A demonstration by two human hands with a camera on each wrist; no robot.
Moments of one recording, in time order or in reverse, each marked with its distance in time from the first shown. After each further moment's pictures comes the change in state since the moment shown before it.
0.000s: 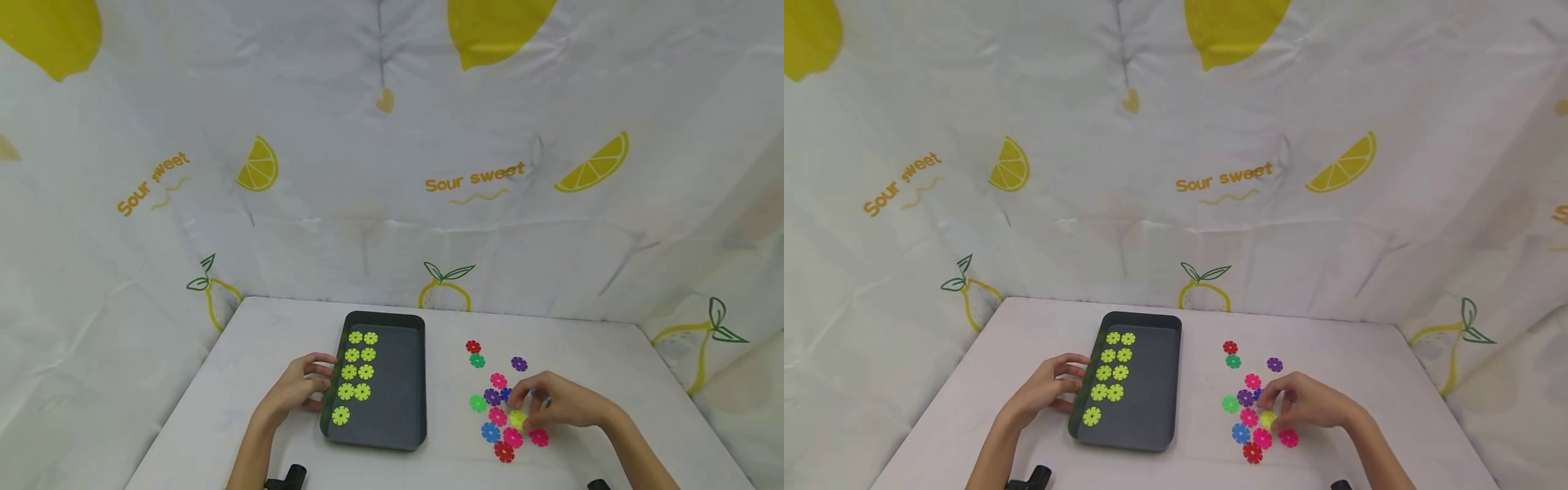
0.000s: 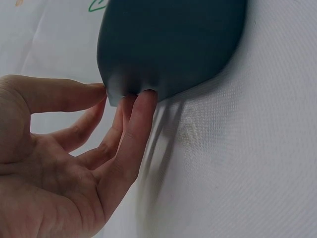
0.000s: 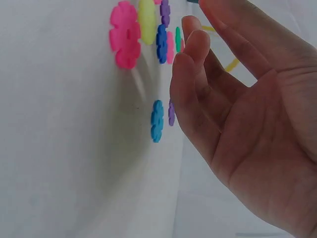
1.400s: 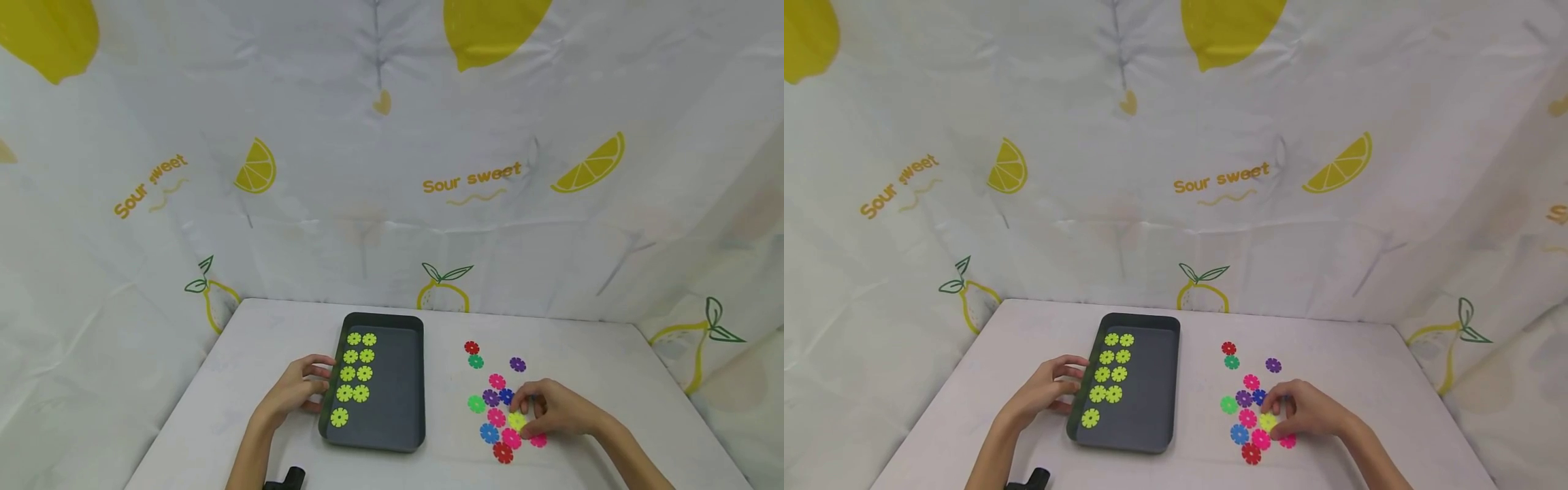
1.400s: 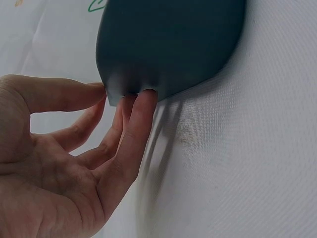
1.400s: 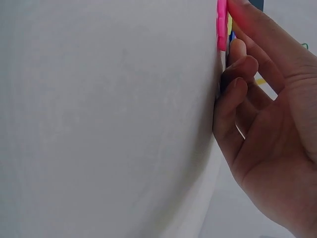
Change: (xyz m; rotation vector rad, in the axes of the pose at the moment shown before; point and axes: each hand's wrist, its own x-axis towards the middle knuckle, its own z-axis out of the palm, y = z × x) left_hand -0.001 -0.001 -0.001 -0.002 -0.009 -0.005; right_hand 0.002 0.028 0.015 -0.069 0.117 0.084
